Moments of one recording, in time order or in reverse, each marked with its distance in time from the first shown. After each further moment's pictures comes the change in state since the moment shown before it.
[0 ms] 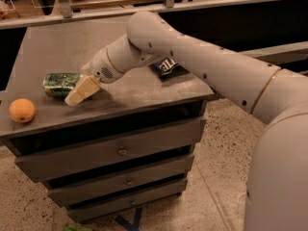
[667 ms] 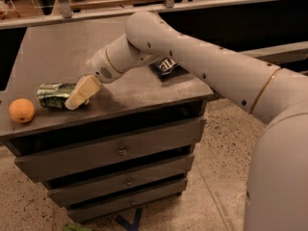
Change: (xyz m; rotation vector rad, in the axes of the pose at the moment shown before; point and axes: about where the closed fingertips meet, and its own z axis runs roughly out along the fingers) arm 0.001 -0.001 0.000 0.008 0.004 0.004
